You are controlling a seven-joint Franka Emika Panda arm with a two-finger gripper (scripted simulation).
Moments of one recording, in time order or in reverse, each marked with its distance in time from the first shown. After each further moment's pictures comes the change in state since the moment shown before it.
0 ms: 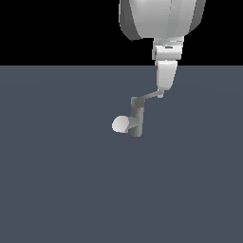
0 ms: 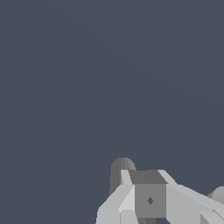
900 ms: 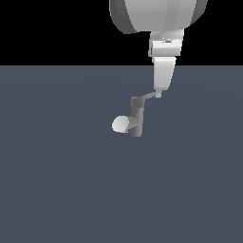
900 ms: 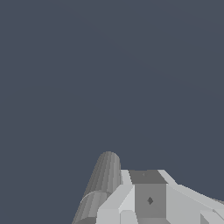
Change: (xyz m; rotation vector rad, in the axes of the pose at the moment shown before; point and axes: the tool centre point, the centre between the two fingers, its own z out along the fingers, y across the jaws) arm -0.010 0.037 -0.010 0.023 0.003 0.016
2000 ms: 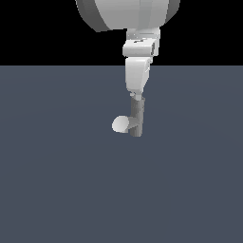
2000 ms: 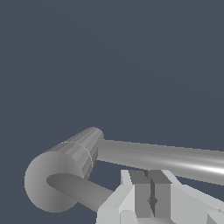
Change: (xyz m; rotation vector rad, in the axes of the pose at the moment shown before) arm -0.060 0.036 0.000 -0.009 0.003 0.039
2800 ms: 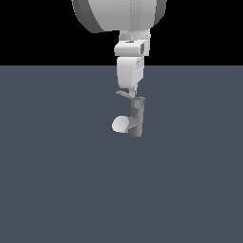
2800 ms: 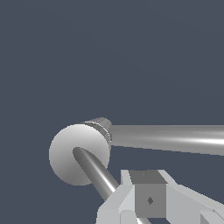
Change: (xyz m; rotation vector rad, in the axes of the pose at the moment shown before) arm -0.025 -0.022 -0.001 -0.010 0.008 0.025
